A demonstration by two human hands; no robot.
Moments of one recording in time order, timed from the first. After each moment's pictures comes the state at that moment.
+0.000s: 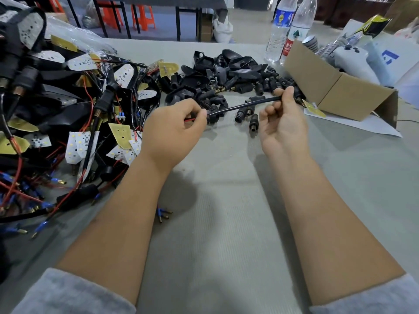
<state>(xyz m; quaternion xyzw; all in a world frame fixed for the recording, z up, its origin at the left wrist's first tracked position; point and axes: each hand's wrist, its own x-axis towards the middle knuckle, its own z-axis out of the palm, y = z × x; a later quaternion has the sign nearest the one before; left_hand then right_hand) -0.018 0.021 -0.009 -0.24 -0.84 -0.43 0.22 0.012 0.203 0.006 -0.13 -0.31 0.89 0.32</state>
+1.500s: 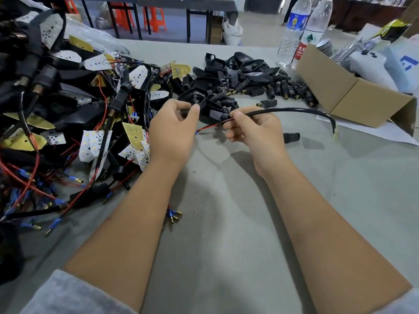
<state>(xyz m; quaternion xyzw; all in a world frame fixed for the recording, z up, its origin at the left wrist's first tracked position) -0.034 0.019 -0.018 -0.07 -0.80 -0.57 0.15 0.019 0.163 -0.009 -0.07 -0.67 0.72 0.20</state>
